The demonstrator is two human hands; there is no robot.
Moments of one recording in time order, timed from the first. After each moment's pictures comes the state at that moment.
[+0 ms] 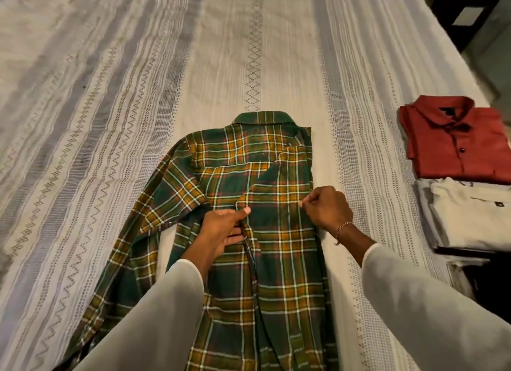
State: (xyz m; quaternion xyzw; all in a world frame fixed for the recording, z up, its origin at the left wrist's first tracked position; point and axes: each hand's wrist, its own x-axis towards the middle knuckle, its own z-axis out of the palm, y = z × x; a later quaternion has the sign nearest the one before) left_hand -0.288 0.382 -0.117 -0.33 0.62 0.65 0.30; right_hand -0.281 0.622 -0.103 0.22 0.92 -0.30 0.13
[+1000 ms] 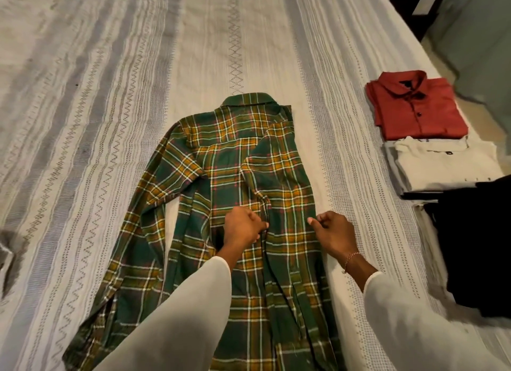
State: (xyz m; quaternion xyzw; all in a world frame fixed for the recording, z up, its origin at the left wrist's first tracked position) left_hand -0.193 0.413 -0.113 -0.14 0.86 0.41 0.27; right_hand -0.118 0.613 -0.111 0.32 0.86 -0.39 0.08
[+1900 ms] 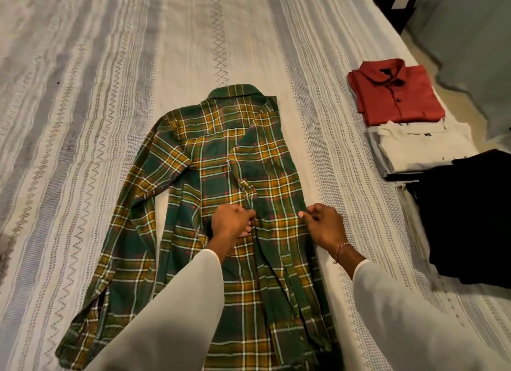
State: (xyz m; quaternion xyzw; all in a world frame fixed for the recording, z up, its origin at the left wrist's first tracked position) left_hand -0.174 0.409 -0.117 -0.23 0.80 0.48 0.28; right_hand -0.095 0.611 -0.122 0.31 0.85 -0.42 0.06
